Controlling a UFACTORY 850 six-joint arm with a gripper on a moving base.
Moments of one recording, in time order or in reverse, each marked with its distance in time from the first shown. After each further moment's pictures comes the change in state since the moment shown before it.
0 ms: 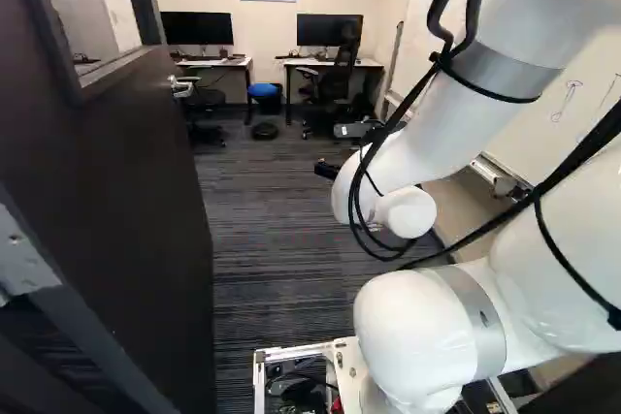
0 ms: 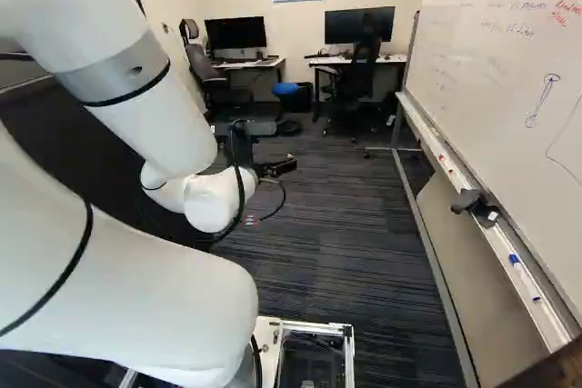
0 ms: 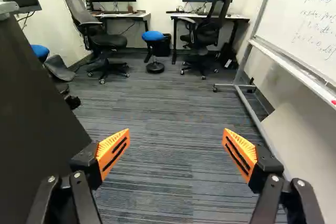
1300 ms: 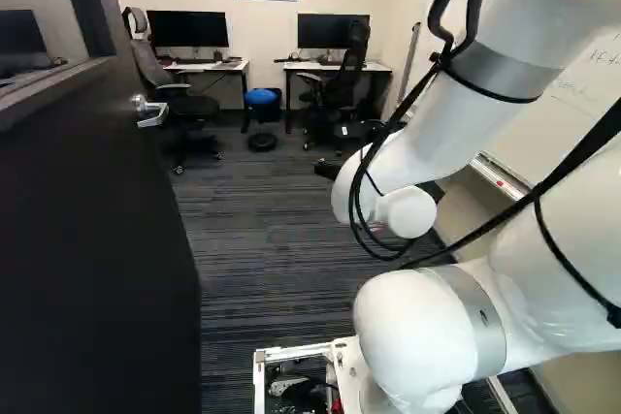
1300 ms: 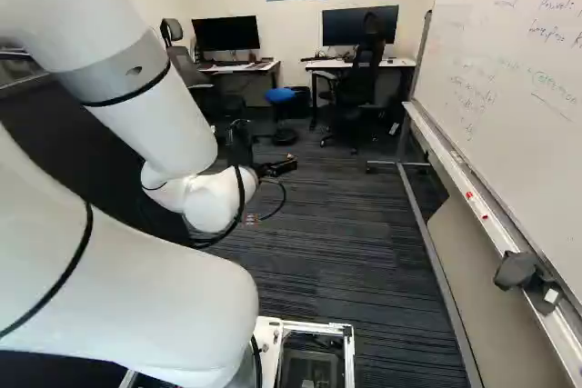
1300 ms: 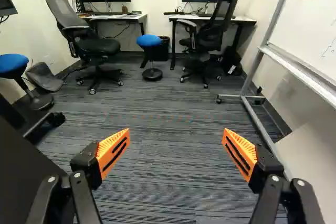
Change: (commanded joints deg) arm 0.0 0.0 0.0 0.0 0.0 0.0
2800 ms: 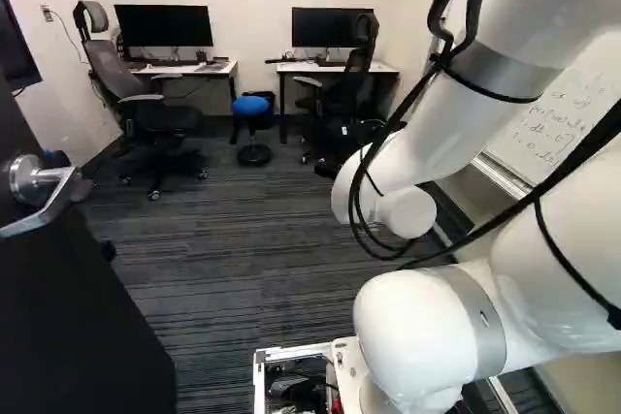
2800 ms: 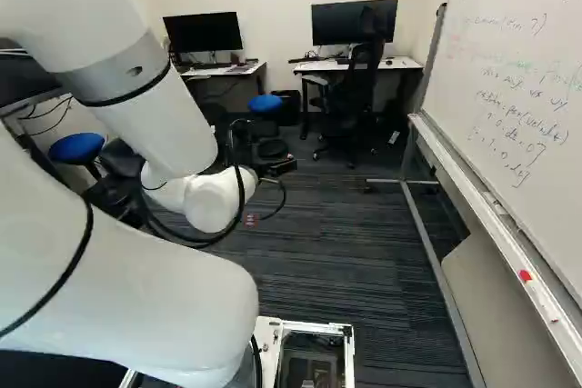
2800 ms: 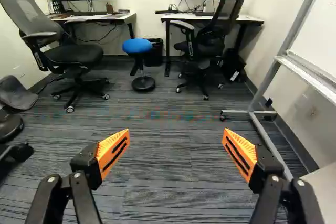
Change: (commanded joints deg) arm 0.0 0.0 0.0 0.0 0.0 0.0
